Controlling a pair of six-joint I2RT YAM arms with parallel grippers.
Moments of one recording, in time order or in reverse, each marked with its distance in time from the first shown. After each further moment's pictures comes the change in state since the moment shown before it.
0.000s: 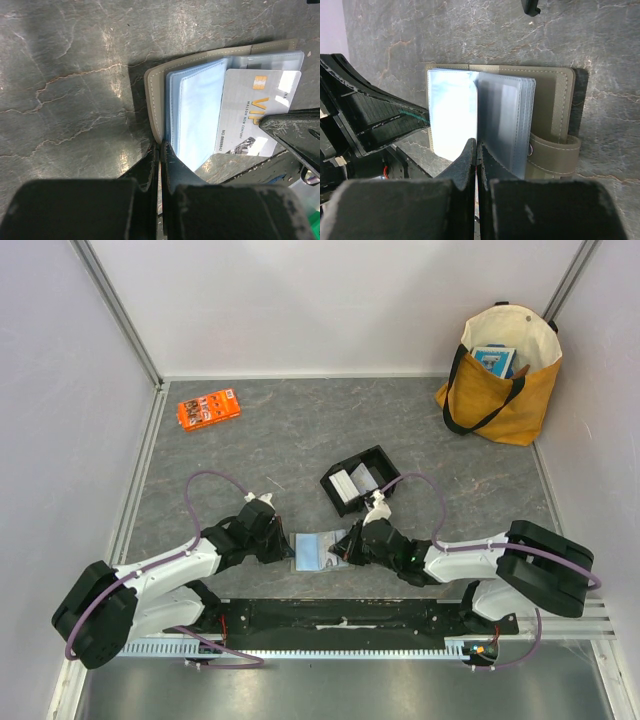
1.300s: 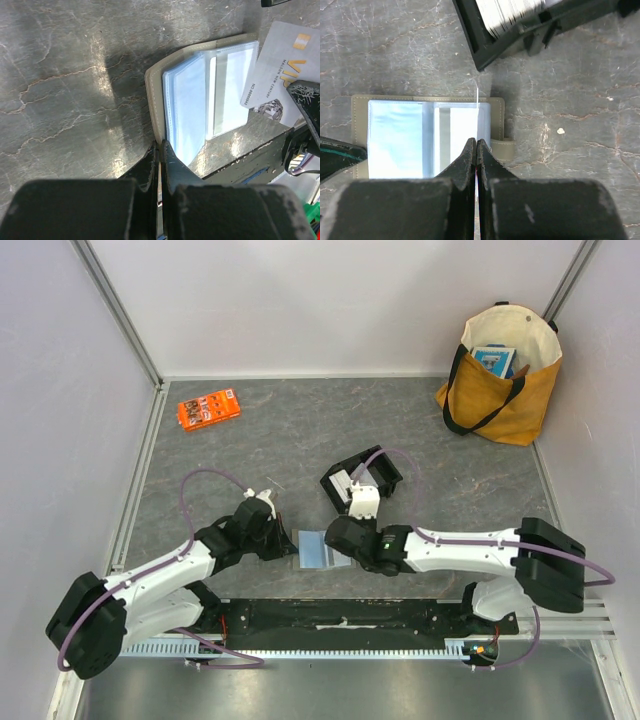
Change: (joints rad) left arm 0.000 -0.076 0.018 -0.020 0.024 0.000; right arm 0.159 0.049 0.442 -0.787 0.521 -0.154
